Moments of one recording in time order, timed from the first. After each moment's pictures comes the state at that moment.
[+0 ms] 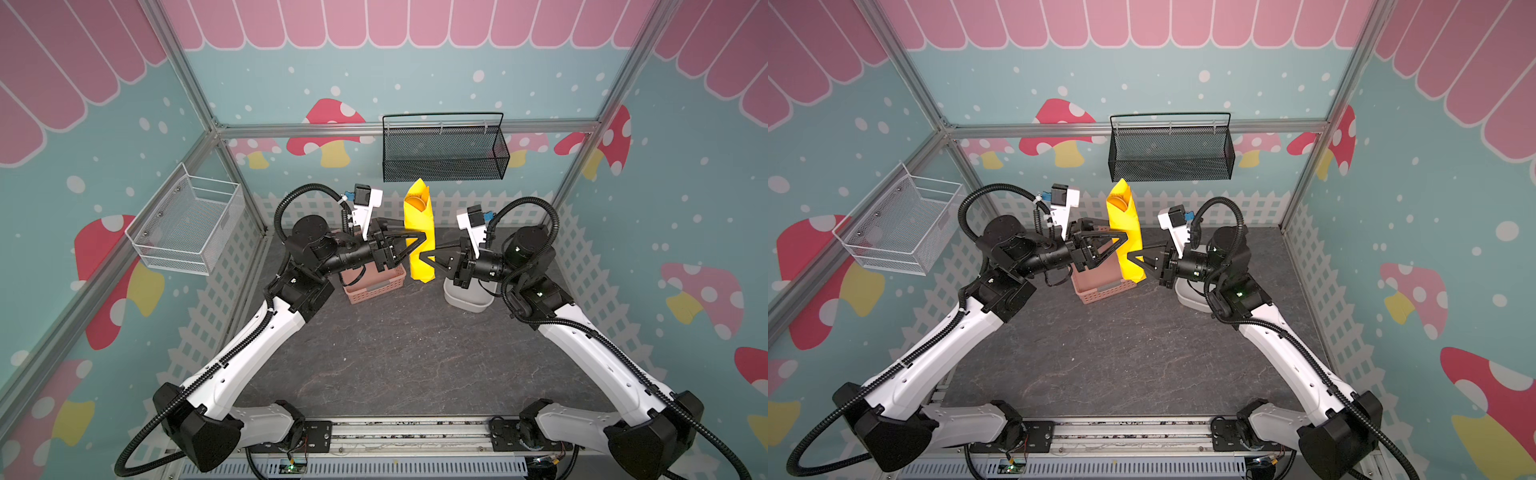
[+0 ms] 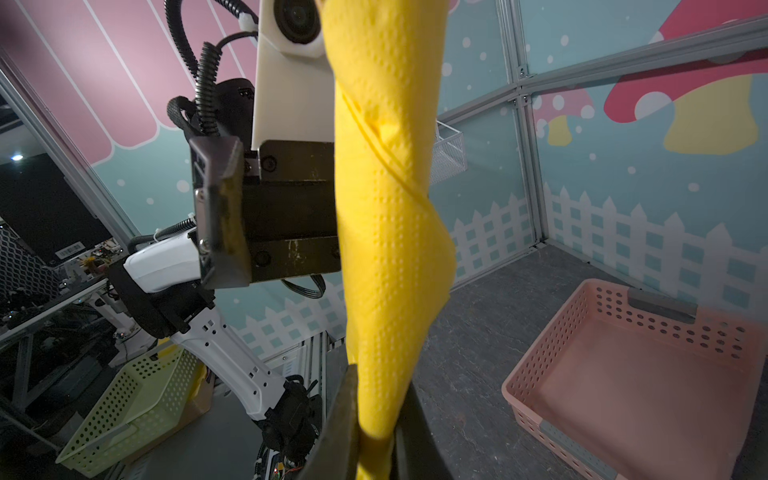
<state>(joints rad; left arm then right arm) -0.55 1.28 1.35 0.15 0.73 -0.56 0.49 1.20 1.18 0.13 -0.87 0.41</state>
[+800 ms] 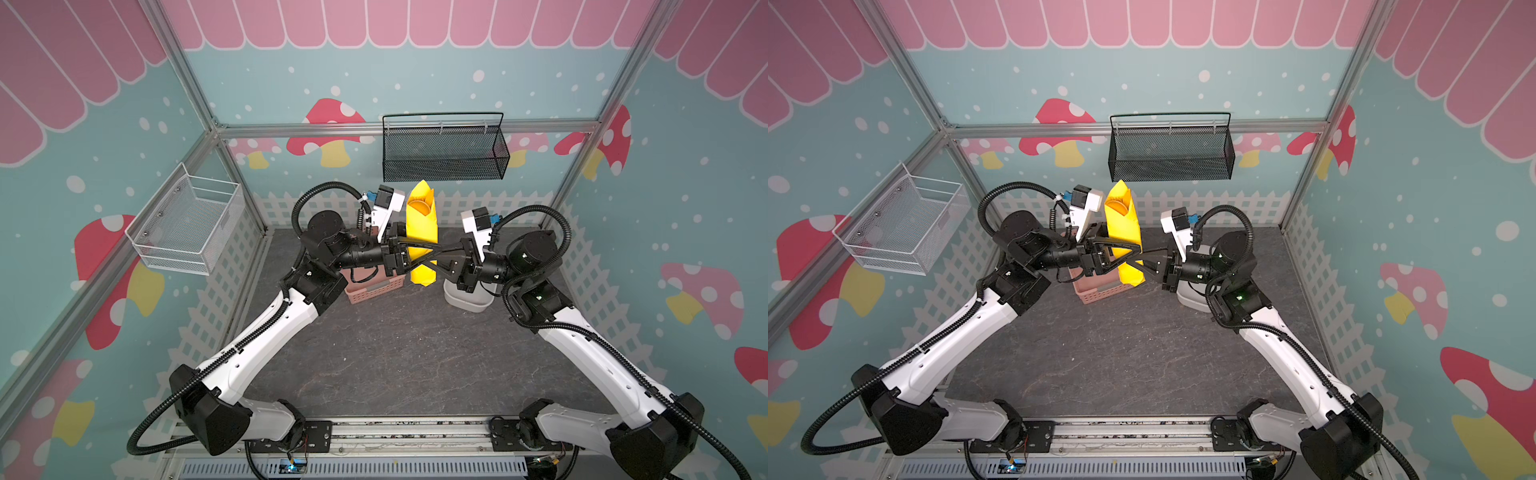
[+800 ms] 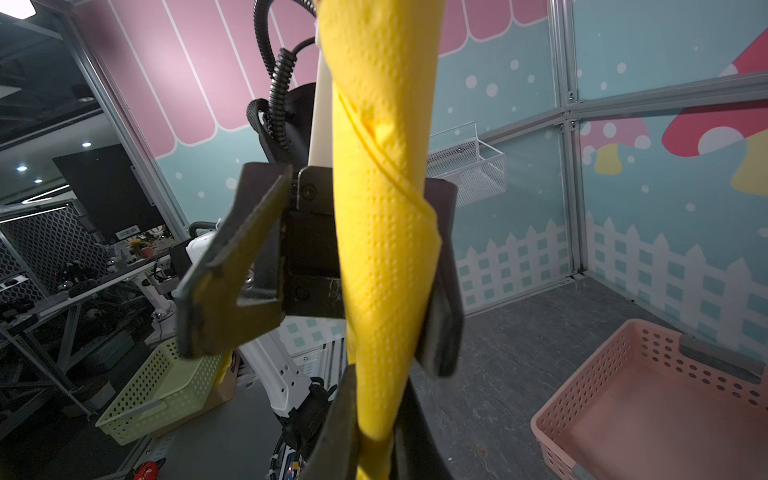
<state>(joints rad) -0.61 1.38 1.41 0.22 0.93 -0.61 0.49 1.19 1.14 0.29 -0.96 0.48</state>
